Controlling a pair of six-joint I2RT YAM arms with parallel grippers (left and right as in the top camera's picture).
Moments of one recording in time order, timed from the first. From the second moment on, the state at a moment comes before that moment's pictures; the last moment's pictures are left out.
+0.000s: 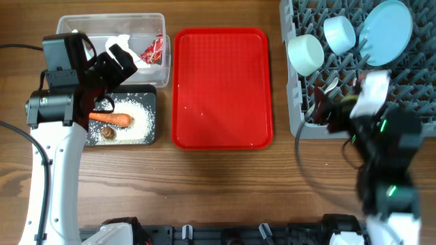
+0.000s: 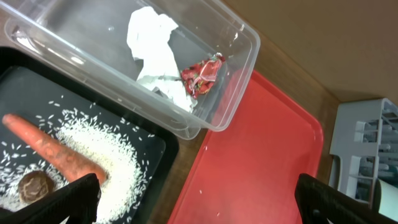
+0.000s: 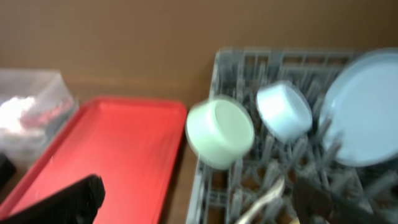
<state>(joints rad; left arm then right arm) 0.07 1.34 1.33 -0.81 0.10 -0.56 -0.06 0.72 0.68 -0.26 -0.24 0.00</state>
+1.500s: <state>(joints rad) 0.07 1.34 1.33 -0.82 0.10 -0.56 -0.03 0.02 0.01 0.01 -0.16 0.14</state>
